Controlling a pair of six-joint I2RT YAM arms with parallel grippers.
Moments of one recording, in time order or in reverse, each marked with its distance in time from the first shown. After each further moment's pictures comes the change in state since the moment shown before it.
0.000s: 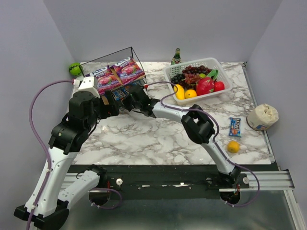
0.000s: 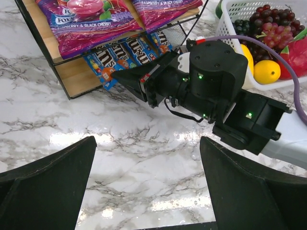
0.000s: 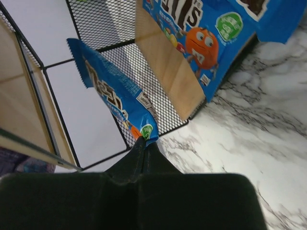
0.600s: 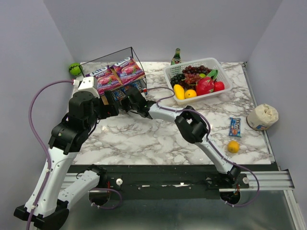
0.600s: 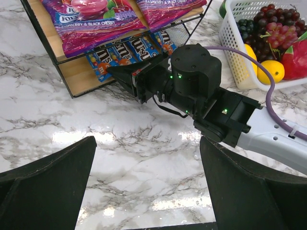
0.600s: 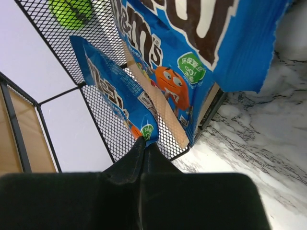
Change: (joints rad) left arm 0.000 0.000 0.000 -0.010 -0.013 0.000; right arm 0.000 0.164 0.146 0.026 0.035 0.154
